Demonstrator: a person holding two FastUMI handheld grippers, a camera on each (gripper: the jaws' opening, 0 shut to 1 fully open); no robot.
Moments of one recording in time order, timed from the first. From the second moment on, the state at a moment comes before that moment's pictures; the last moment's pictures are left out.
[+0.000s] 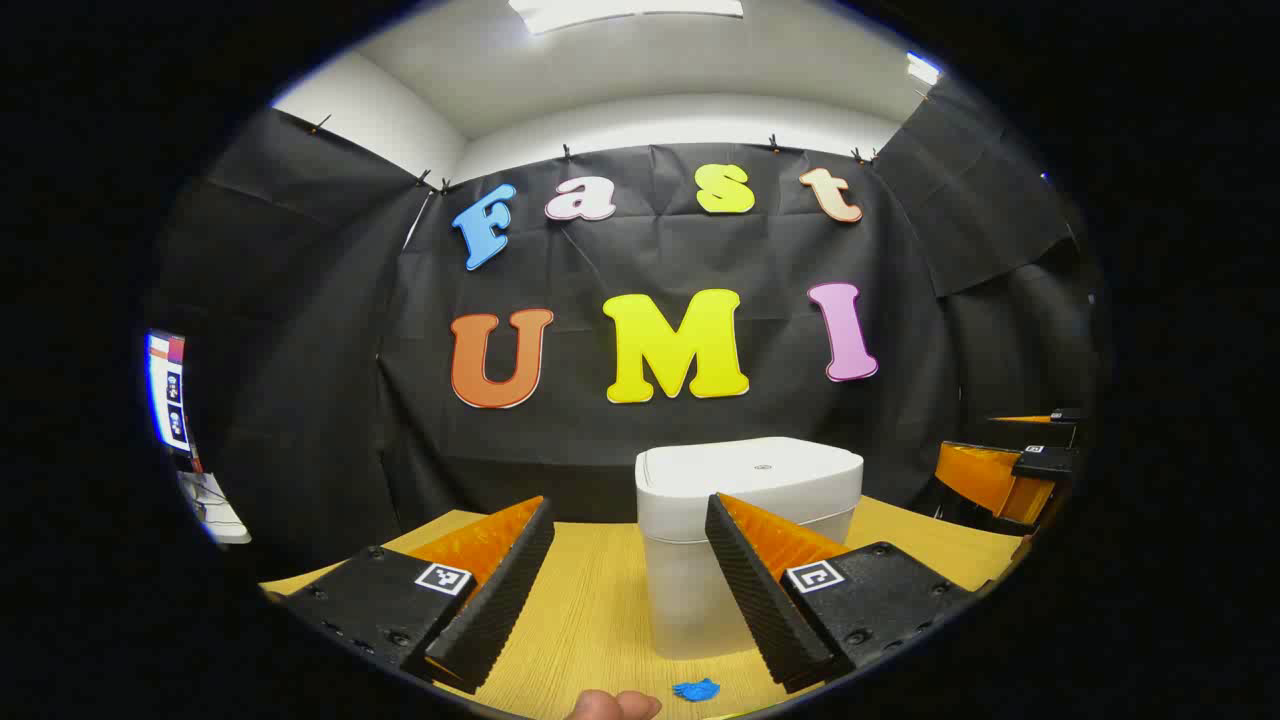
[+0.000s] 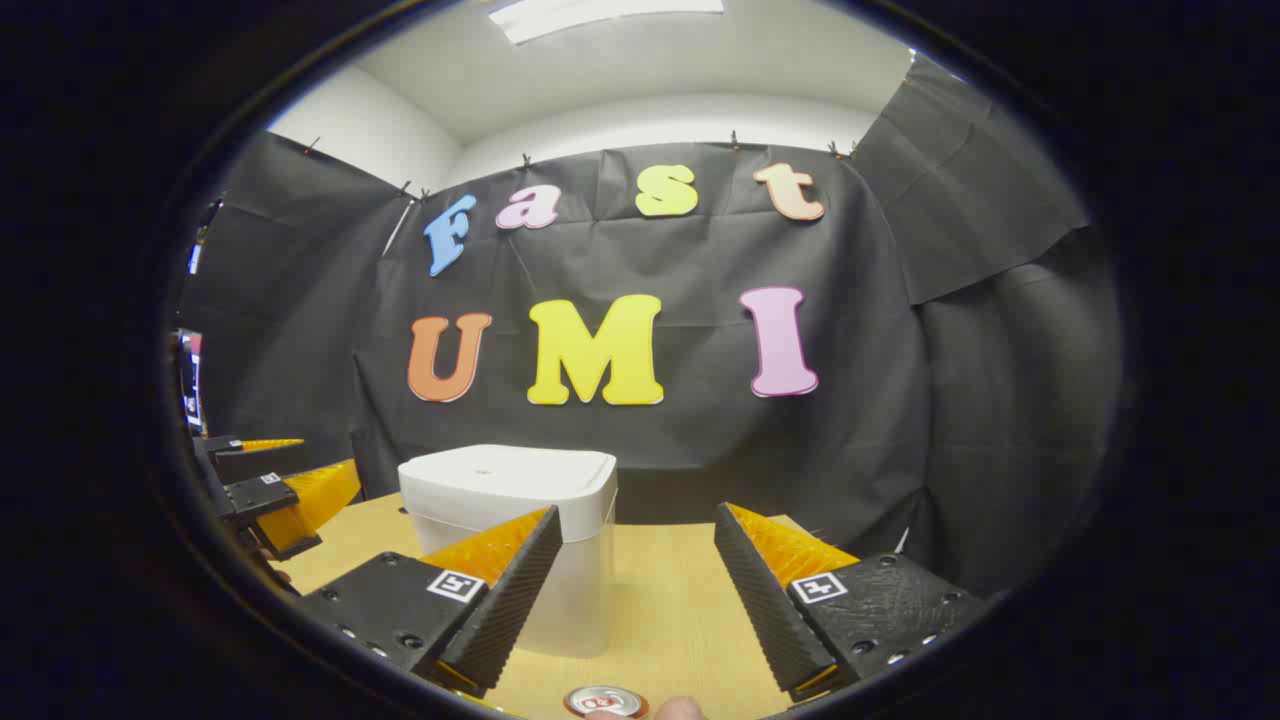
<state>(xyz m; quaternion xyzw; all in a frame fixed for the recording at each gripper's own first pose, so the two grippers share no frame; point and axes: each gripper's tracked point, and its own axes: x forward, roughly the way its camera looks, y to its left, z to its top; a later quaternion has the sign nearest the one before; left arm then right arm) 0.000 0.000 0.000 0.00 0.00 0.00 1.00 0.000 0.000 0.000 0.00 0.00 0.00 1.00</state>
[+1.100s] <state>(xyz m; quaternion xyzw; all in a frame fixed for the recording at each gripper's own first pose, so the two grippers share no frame) -0.005 0.000 0.002 -0.01 0.00 0.00 1.00 -0.003 0.005 0.007 -0.01 0.00 0.03 1.00</state>
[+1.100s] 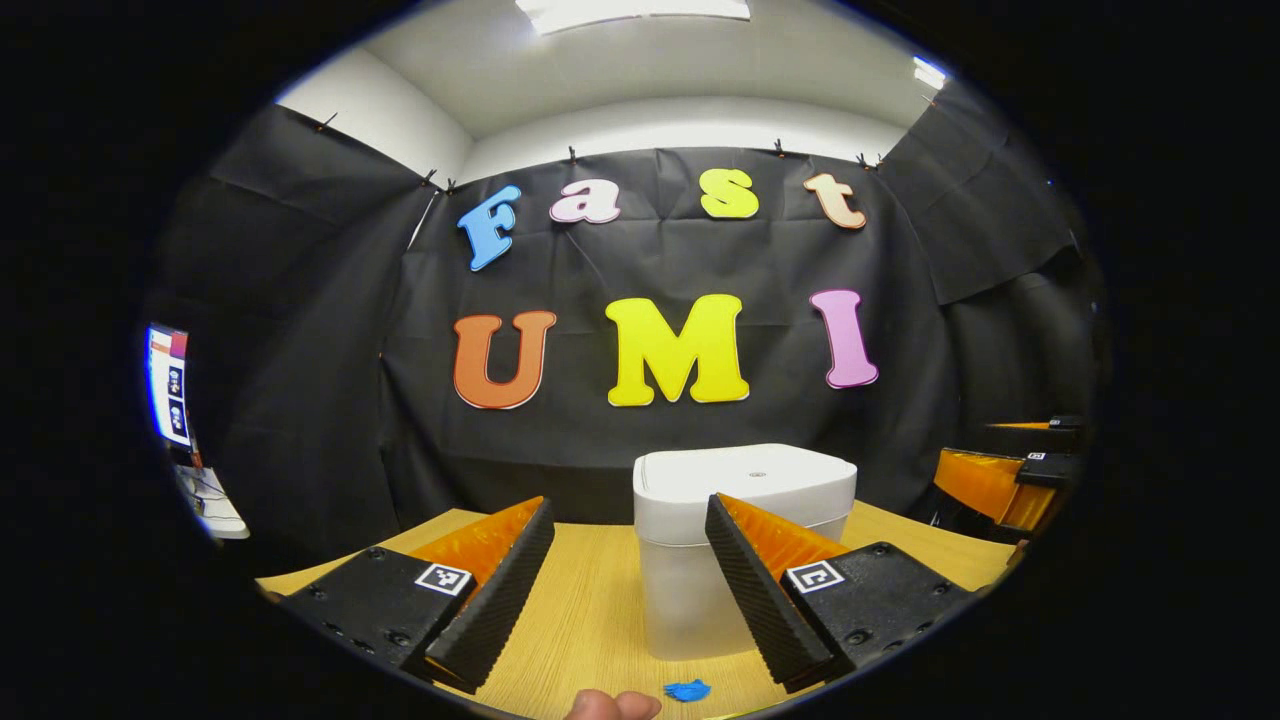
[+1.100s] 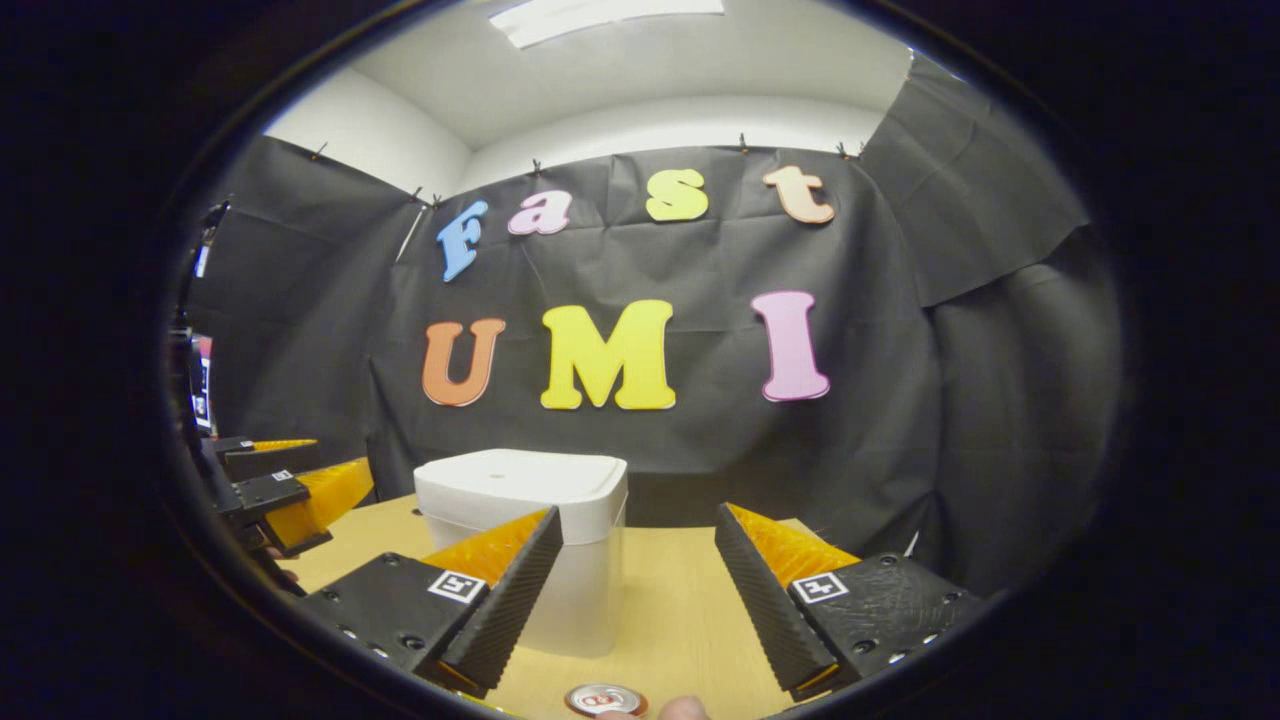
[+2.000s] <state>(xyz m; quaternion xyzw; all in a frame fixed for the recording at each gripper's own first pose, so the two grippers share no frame) -0.011 0.024 -0.013 -0.01 0.02 0.01 1.00 0.066 0.098 0.048 -0.03 0.04 0.14 0.99</state>
